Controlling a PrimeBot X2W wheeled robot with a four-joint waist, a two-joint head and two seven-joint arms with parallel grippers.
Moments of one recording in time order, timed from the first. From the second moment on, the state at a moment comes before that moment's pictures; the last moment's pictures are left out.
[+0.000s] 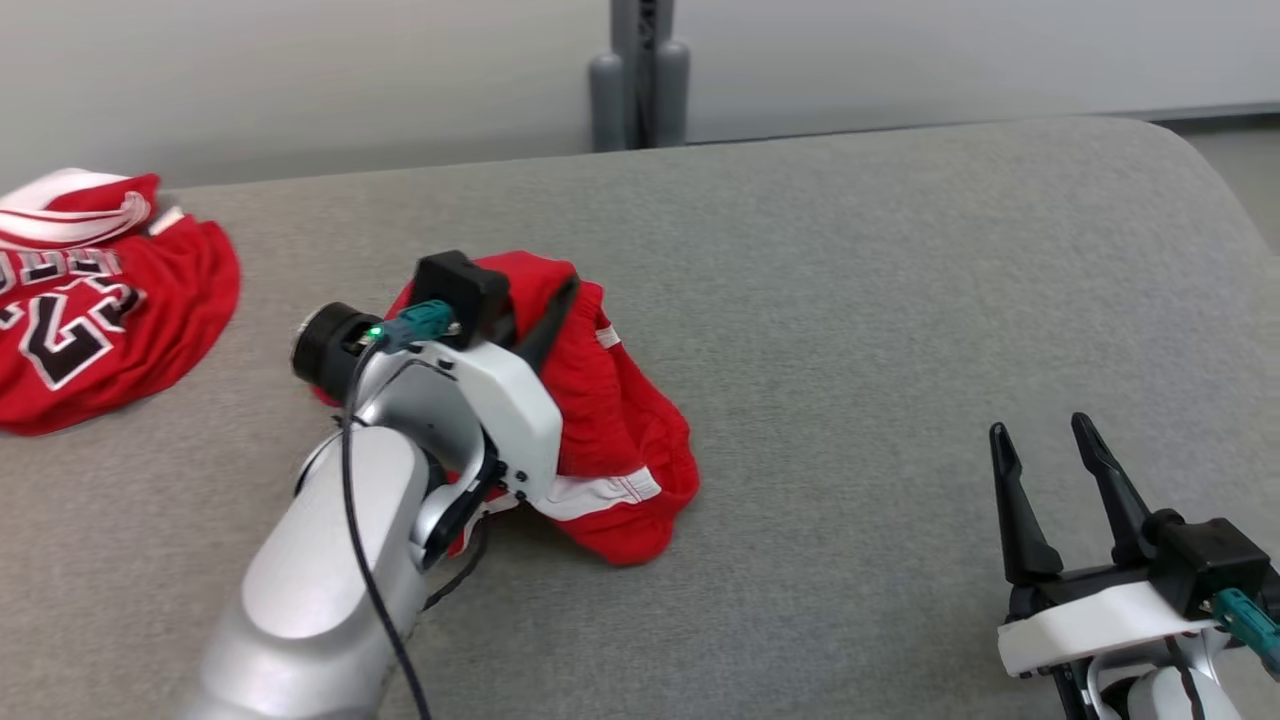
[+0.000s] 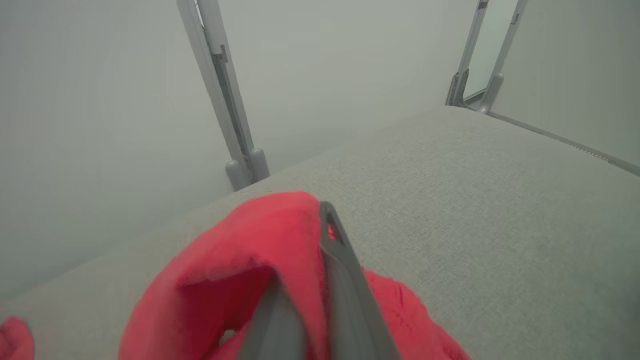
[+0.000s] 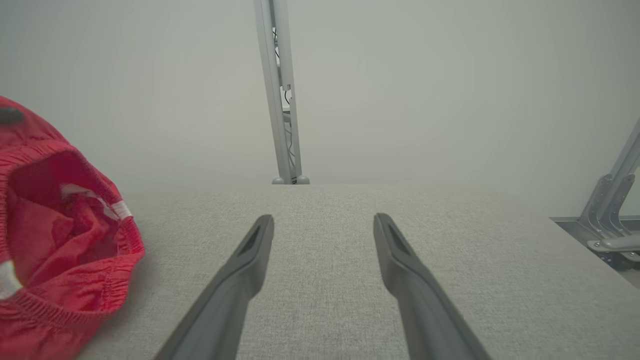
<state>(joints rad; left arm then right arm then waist) -0.60 0.13 -0.46 0.39 -0.34 -0.13 0.17 -0.10 -0.05 0.01 0.19 0.13 0.13 -0.26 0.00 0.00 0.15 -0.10</state>
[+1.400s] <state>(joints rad) -0.60 0.07 -0.79 0.73 -0.63 -0.02 -0.18 -0.07 -0.05 -0.02 0.22 0.17 0.13 -0.26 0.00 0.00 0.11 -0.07</state>
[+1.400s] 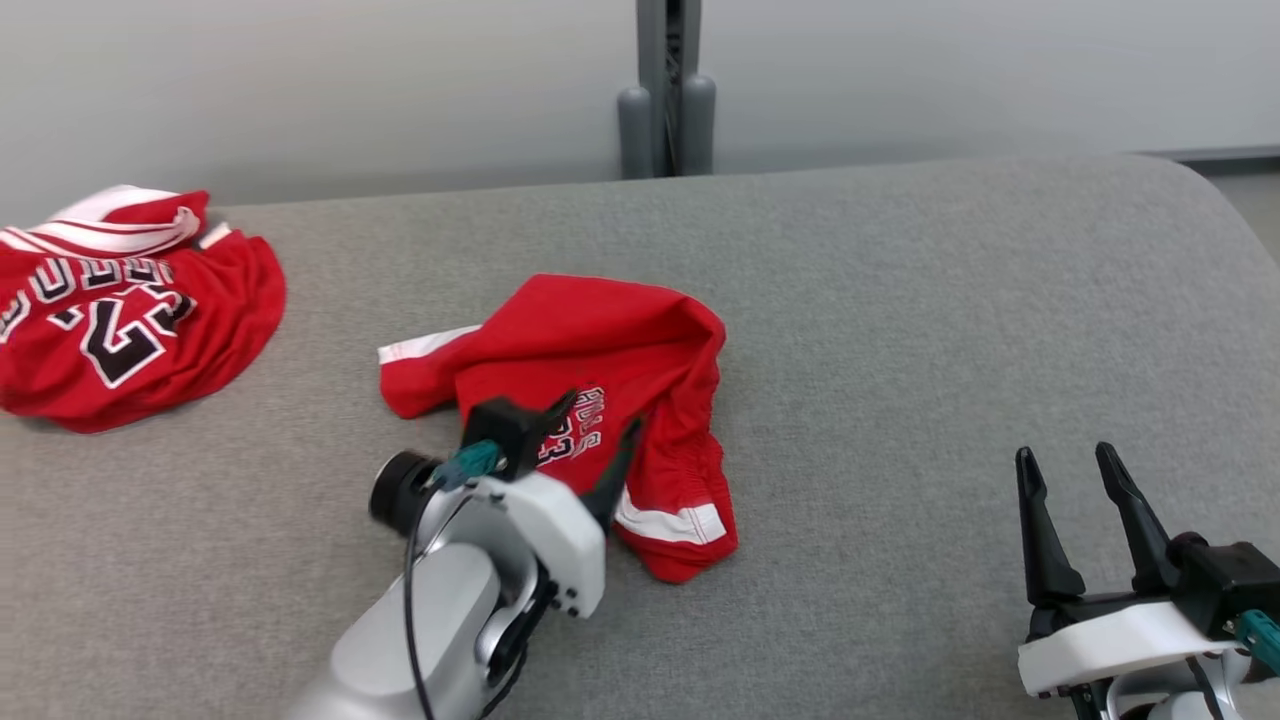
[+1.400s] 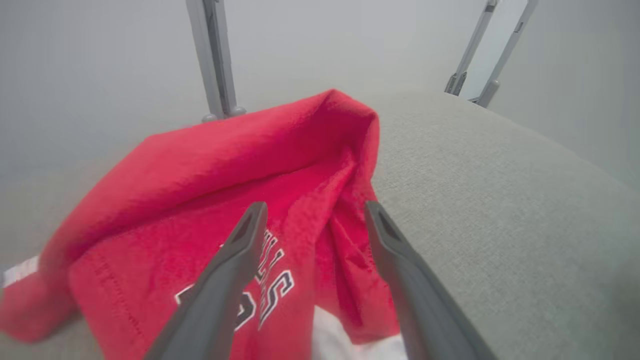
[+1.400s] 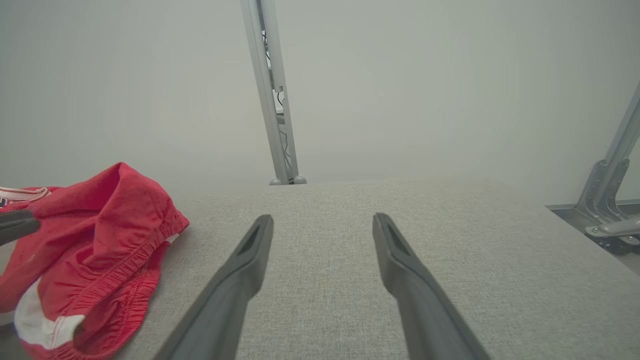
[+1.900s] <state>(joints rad) -0.41 0.22 -0.71 0.67 -0.71 0.08 -0.15 -0.05 -0.05 0.00 0.22 0.16 0.13 -0.26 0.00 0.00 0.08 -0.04</state>
